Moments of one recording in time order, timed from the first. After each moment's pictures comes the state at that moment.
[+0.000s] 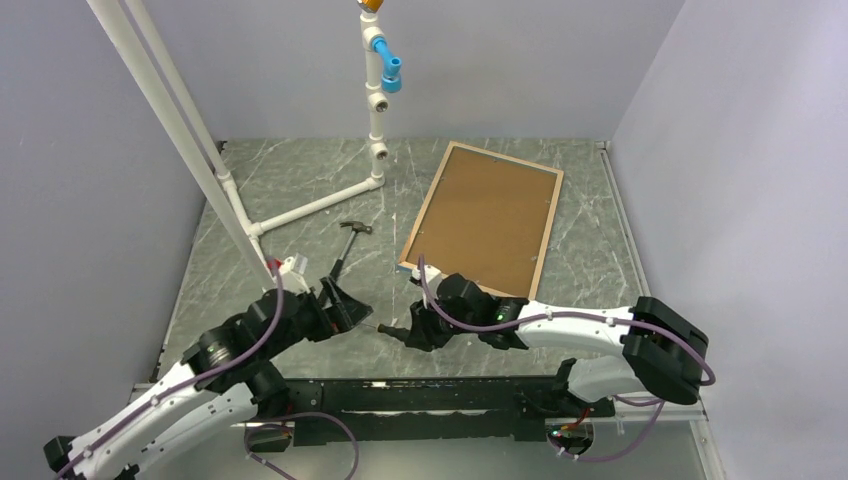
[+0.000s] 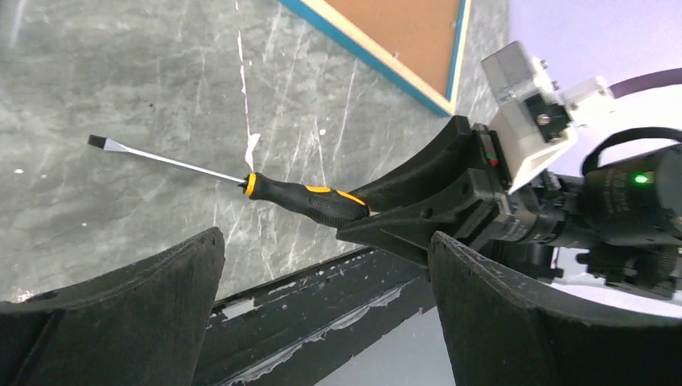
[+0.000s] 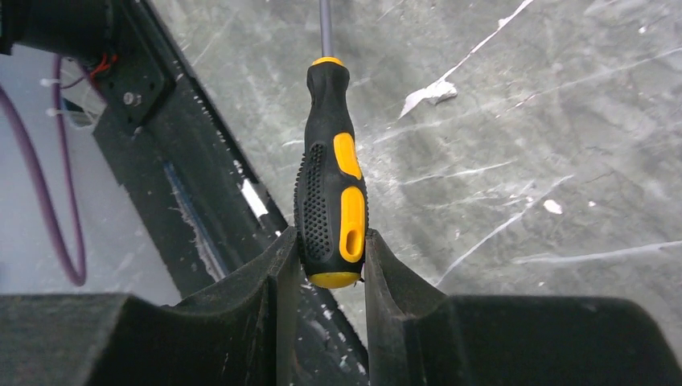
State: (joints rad) left arm -0.87 0.37 0.54 -0.65 -0.17 -1.06; right arm 1.08 1.32 0.59 0.06 -0.19 0.46
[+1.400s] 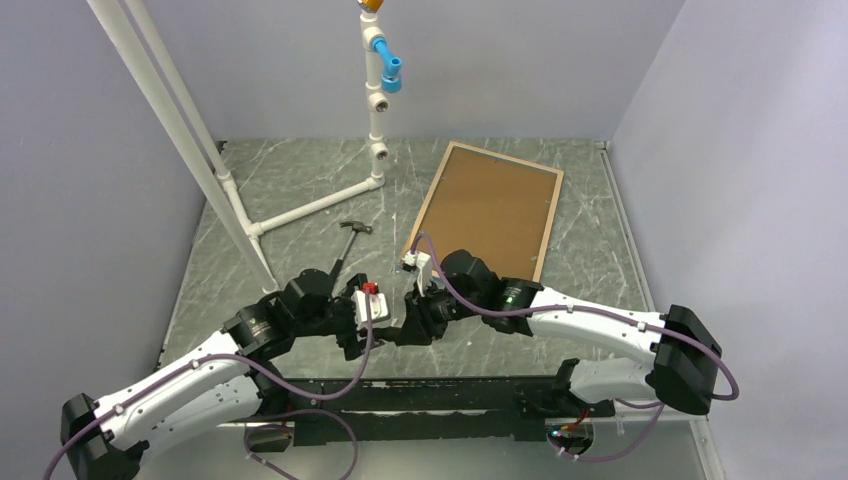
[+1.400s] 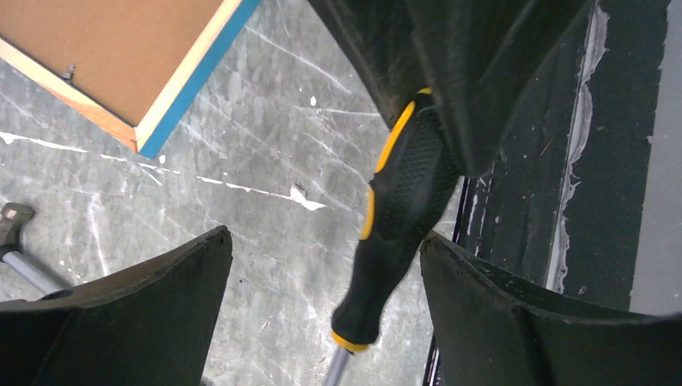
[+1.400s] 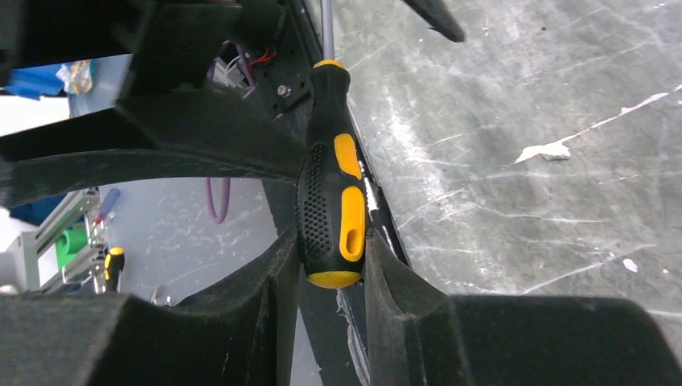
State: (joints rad) left arm -0.86 0.69 0.57 -0.42 0.34 0.35; right arm 1.04 1.23 0.78 -0.12 -0.46 0.42
